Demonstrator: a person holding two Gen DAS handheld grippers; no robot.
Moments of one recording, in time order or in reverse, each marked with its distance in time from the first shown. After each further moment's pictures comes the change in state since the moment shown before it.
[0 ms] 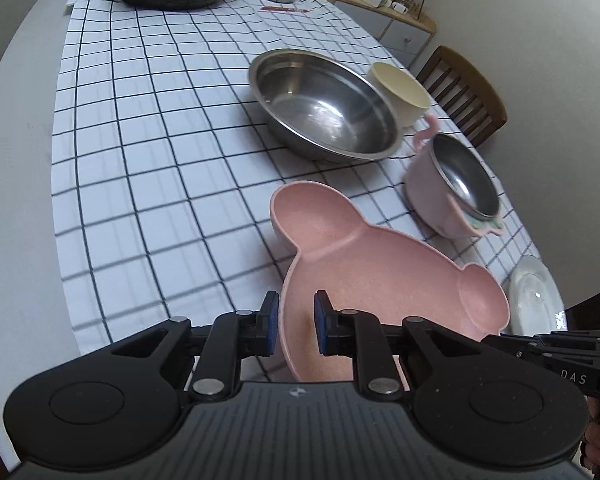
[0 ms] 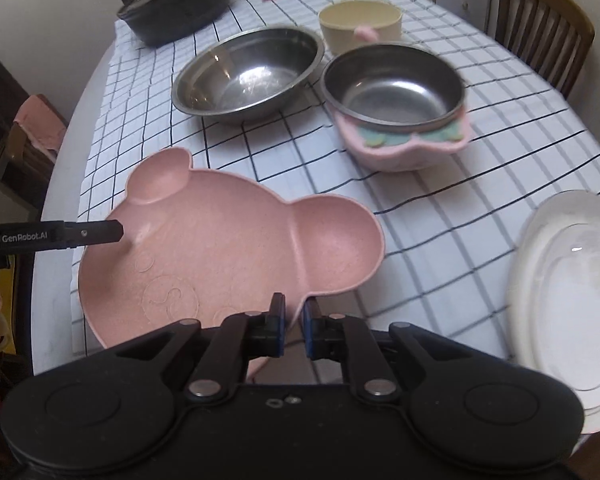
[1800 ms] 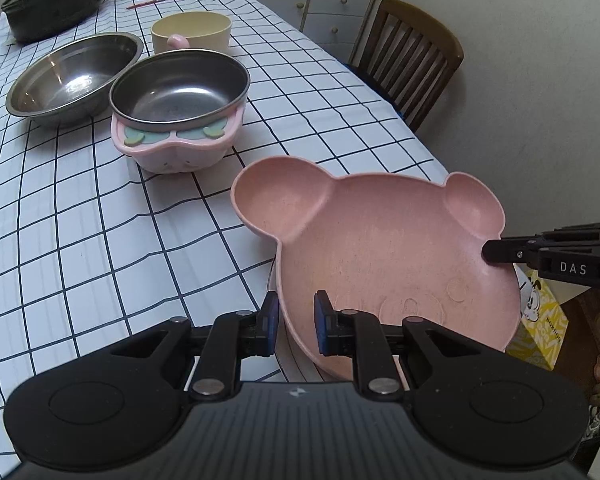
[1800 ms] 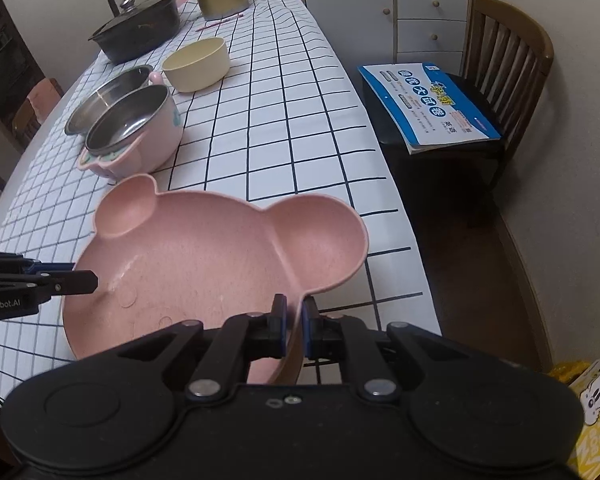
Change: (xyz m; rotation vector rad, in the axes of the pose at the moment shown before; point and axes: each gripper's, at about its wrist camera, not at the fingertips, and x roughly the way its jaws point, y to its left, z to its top) left arm 0.118 -0.316 -0.065 0.090 -0.003 0.148; right arm -0.060 -0.308 0.019 -0.209 -0.047 0.045
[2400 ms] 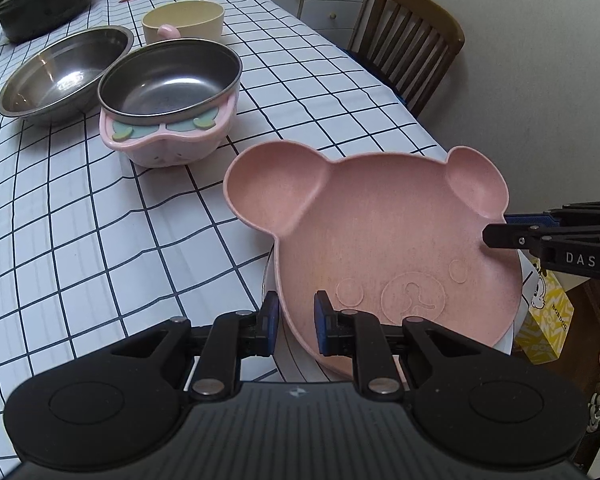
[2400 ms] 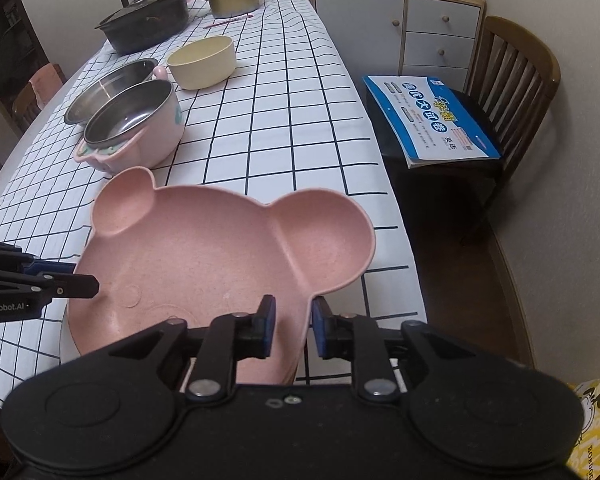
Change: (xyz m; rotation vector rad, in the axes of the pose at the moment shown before) left arm 0.008 -0.002 0.003 0.021 0.036 0.009; right arm 0.002 0.005 0.006 -0.058 -0.014 -0.027
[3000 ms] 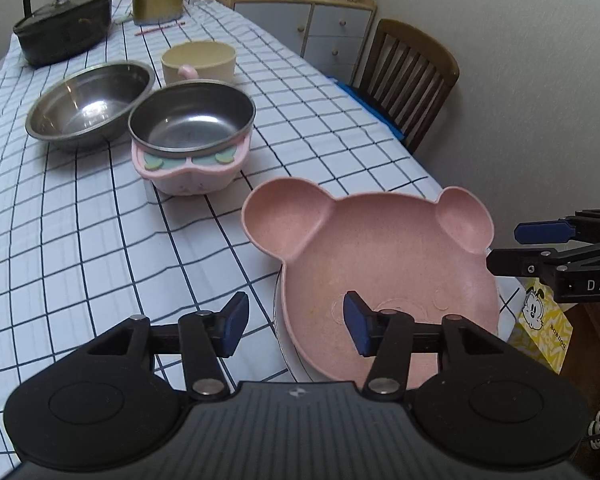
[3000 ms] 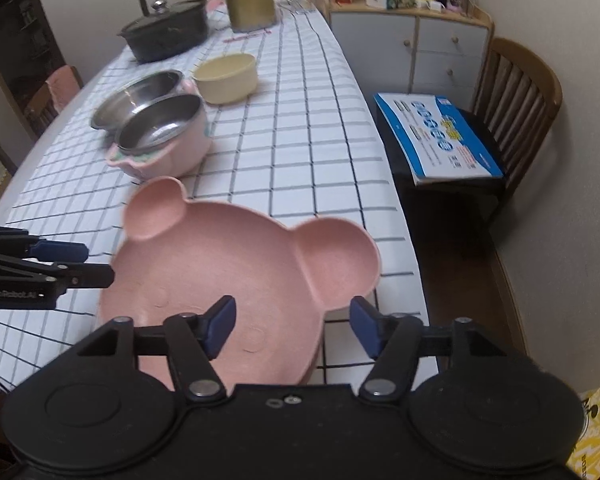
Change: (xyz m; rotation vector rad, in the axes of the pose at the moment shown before) left arm -0.041 0.001 -0.009 -0.001 -0.123 0.015; right arm -0.035 0.019 -0.001 -0.048 -0.049 0.020
